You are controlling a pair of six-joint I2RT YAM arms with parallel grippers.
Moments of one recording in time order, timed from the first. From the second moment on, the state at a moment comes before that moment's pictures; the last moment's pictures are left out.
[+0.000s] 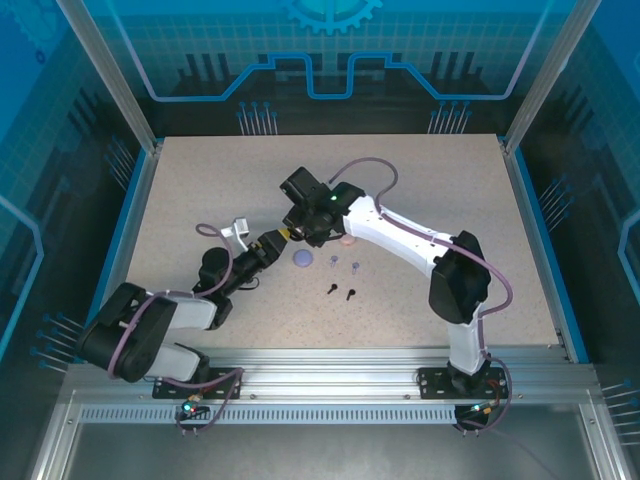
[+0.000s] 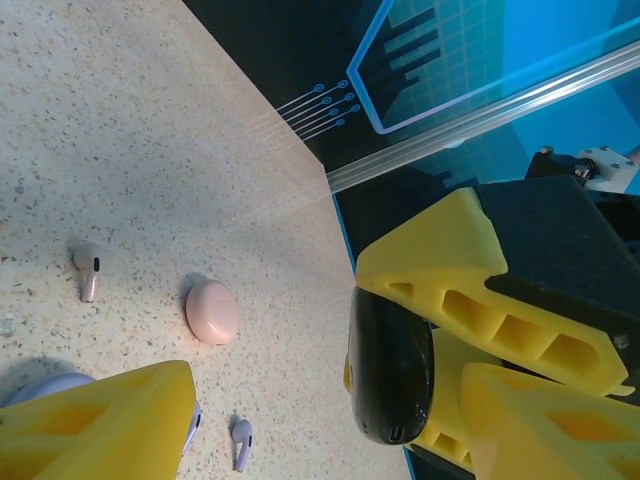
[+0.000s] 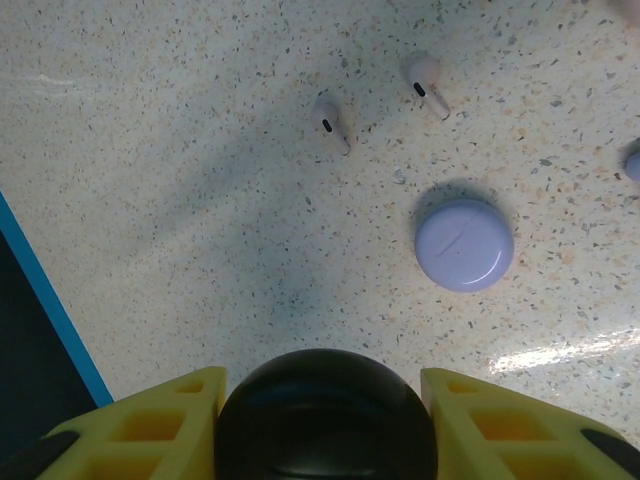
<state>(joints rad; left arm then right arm) -0.32 1.42 0.22 1.14 0.35 -1.10 0.85 1.96 1.80 -0.86 0.07 1.44</state>
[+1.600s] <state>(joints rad) -0.38 1.53 0.24 1.29 0.29 -1.10 0.87 2.01 1.85 -0.86 0.08 1.44</state>
